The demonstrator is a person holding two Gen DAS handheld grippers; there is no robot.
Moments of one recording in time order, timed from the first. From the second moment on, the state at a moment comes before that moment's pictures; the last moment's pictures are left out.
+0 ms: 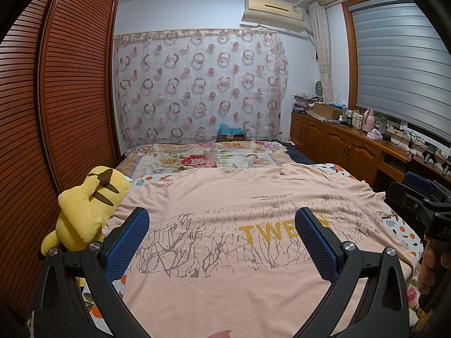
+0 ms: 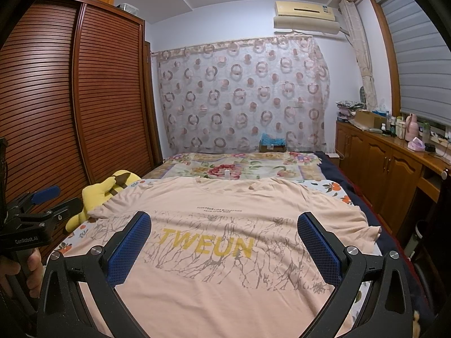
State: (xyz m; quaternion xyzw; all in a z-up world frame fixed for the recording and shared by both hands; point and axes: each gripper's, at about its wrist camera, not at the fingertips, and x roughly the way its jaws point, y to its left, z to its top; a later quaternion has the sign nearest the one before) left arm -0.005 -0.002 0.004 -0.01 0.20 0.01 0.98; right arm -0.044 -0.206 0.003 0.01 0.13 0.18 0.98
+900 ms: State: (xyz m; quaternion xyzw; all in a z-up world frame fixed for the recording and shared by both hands) left arm -0.004 -0.003 0.003 -0.01 0.19 0.01 0.98; right arm -0.043 -0.206 0.004 0.01 0.13 0.18 0.97
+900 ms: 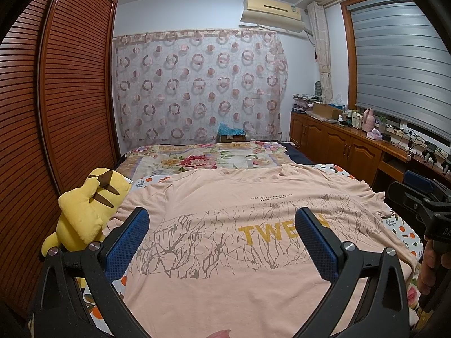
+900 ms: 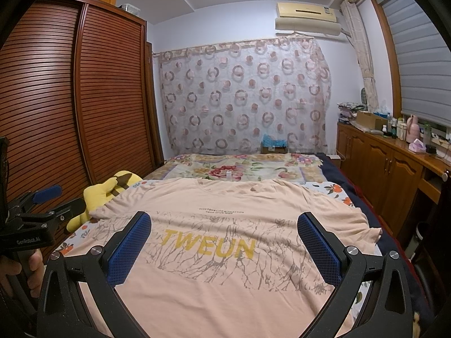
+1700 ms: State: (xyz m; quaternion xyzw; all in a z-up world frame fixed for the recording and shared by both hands) left arm 0.000 0.011 0.015 -0.02 0.22 0.02 0.98; right arm -0.026 -0.202 -0.011 0.00 0.15 0.20 0.97
